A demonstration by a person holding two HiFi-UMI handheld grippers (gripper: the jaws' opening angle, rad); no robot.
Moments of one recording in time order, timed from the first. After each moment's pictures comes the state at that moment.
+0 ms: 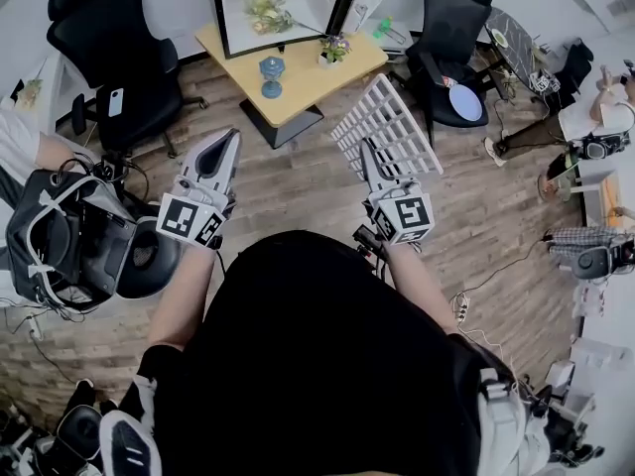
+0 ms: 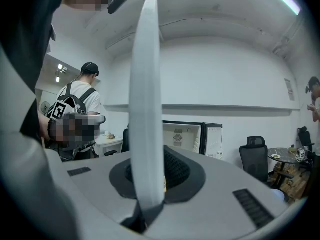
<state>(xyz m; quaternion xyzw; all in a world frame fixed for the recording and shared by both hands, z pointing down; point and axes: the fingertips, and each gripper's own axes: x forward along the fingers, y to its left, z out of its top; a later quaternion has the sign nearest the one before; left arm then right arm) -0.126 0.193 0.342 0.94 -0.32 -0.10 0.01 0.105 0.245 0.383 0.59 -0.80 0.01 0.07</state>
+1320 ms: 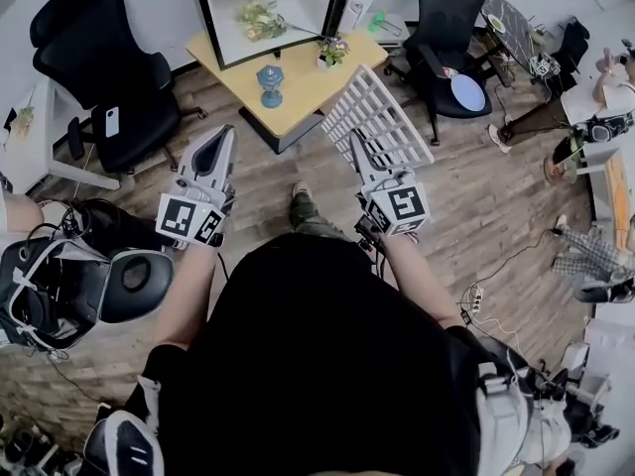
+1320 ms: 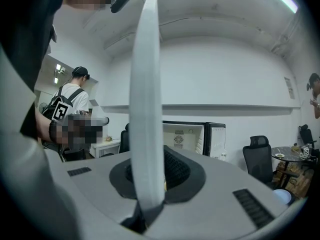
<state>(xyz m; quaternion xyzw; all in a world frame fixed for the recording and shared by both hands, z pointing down) -0.129 0.130 0.352 0.95 -0.30 -0.10 0.01 0.084 0.188 0.393 0.60 -0.80 0.01 0.06</state>
